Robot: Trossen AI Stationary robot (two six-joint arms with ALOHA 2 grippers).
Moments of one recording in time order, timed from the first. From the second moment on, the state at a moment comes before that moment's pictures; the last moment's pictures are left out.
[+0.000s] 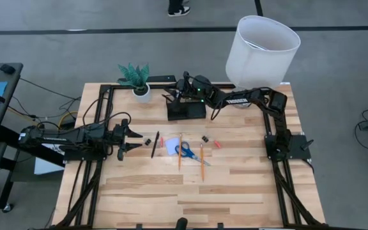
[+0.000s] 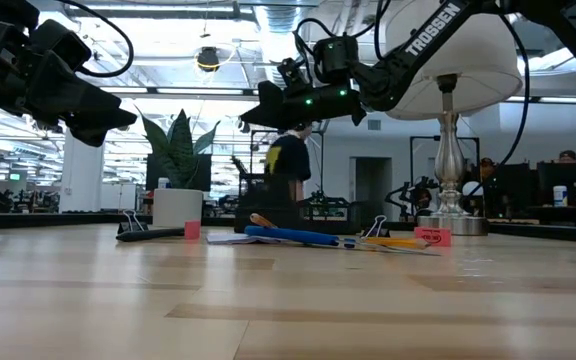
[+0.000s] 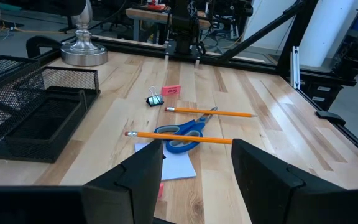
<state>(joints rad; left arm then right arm) -0.02 0.18 0.02 0.01 -0.01 -0.15 -0.41 2.03 1.29 0.67 -0.13 -0.17</state>
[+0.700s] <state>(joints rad) -0.02 0.18 0.02 0.01 -0.01 -0.15 -0.37 1.99 1.29 0.57 -0.13 -0.16</state>
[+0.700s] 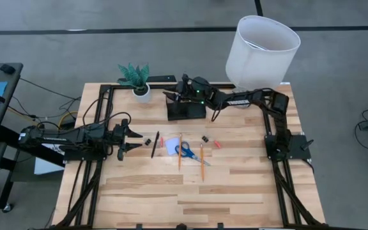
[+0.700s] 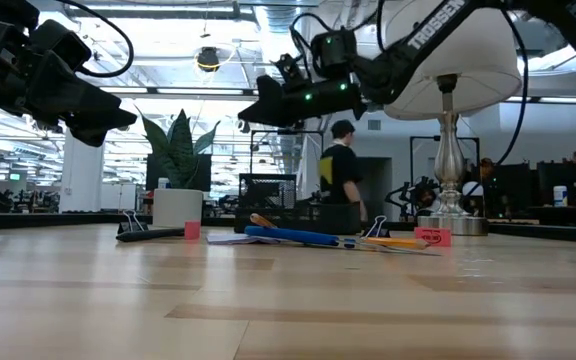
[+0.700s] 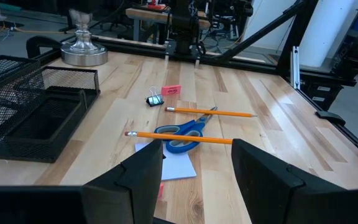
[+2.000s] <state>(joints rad) -0.02 0.18 0.02 0.01 -0.01 -0.15 0.16 1.62 1.28 -0.79 0.58 0.44</state>
